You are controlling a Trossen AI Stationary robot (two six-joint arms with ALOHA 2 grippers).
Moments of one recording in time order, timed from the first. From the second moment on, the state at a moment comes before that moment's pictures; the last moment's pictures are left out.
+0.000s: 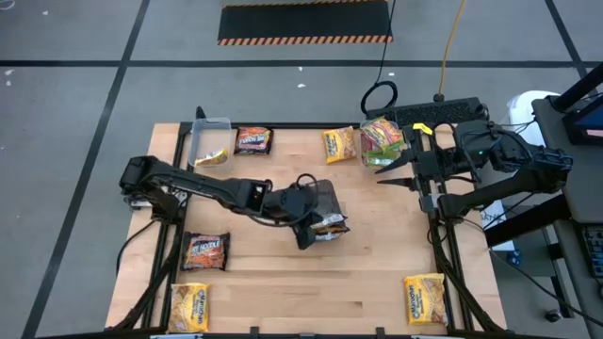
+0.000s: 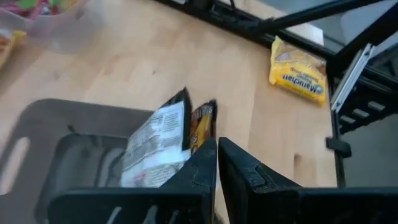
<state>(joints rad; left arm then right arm) -0.18 1.71 1.45 -0.39 -0.13 -0.47 0.09 0.97 1.41 -0.71 -0.05 -0.30</state>
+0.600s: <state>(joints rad) -0.24 1.48 1.45 -1.15 -0.12 -0.68 0.09 0.99 1.41 -0.70 -0.05 -0.30</state>
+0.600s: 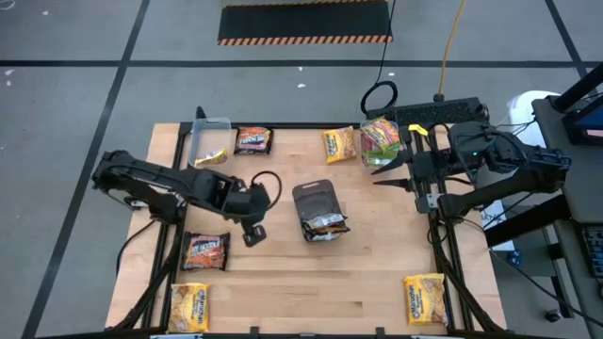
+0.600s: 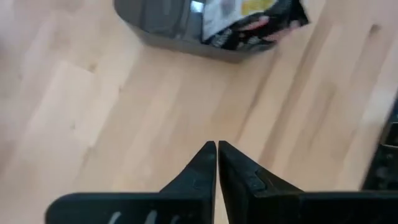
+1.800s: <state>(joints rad) -0.47 1.24 1.45 -1.28 -0.35 -0.75 0.09 1.01 1.41 -0.63 -0.05 -0.25</state>
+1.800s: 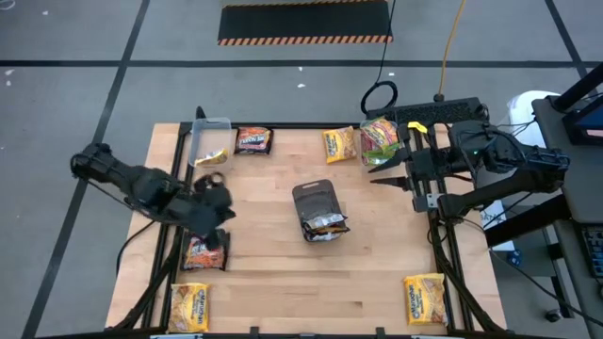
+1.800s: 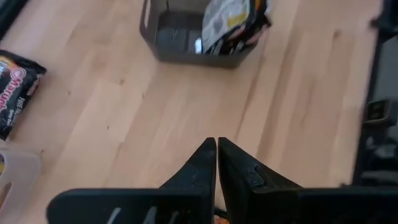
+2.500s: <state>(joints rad) -0.71 0.95 1.18 -1.27 -0.61 -1.09 0.09 1.11 1.41 -0.57 0.17 -0.20</state>
